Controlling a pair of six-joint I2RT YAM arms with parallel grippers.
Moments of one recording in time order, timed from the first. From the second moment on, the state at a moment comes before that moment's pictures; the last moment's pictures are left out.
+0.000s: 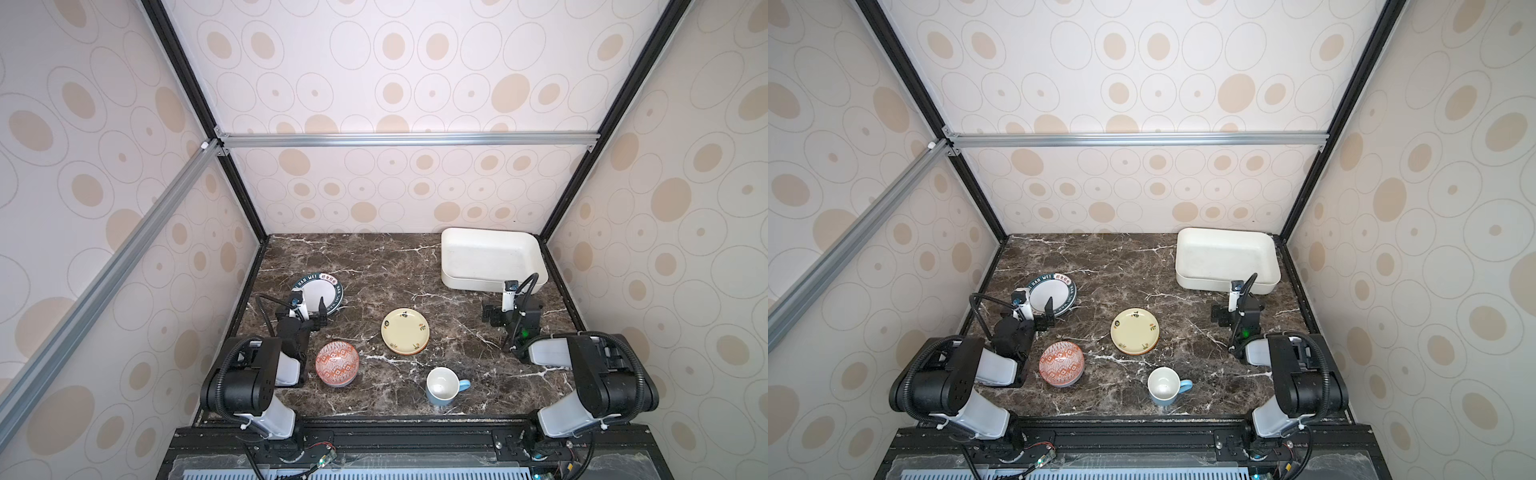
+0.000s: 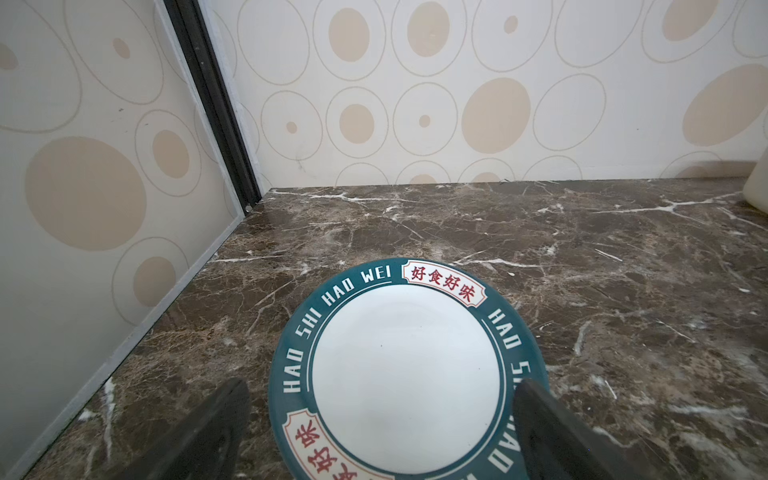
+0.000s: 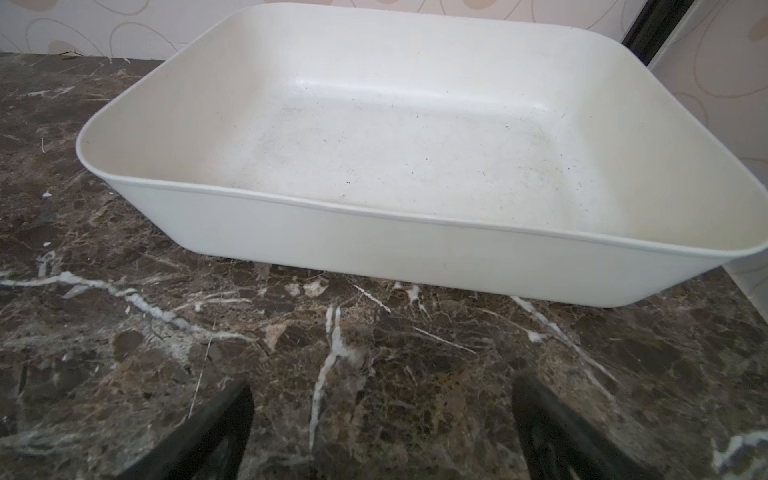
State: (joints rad) left arm 0.00 1.58 0.21 1.23 -0.08 0.04; right arm 0.04 1.55 0.42 0.68 0.02 -0.02
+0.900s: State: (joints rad) left arm -0.02 1.30 0.67 0.62 -0.06 0.06; right arm 0.10 1.19 0.80 0.02 0.19 0.03
